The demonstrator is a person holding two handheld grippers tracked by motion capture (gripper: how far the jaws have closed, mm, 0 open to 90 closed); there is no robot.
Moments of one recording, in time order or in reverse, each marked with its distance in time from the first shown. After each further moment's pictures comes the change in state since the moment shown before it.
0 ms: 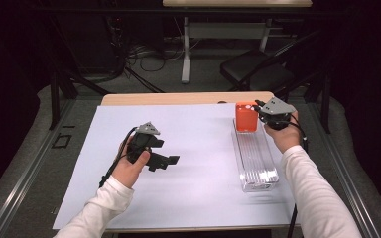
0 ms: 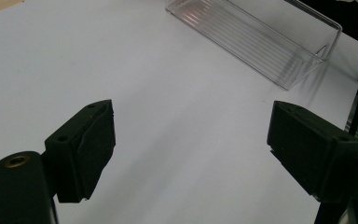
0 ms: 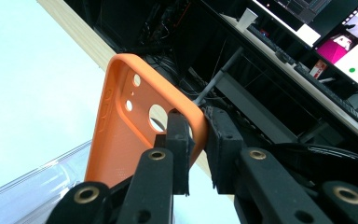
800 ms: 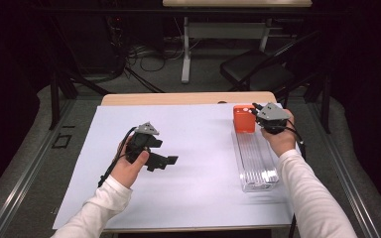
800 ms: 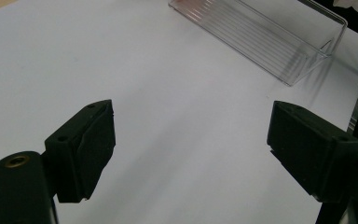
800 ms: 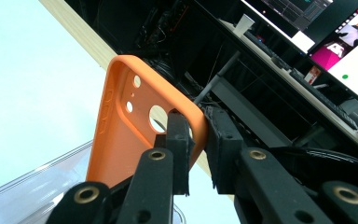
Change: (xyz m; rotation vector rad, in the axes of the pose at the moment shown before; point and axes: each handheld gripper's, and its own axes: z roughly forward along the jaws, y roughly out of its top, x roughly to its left) left arm 0.001 -0.001 -0.001 0.015 0.006 0.002; right arm 0.013 -0.008 0.004 -0.024 -0.018 -0.024
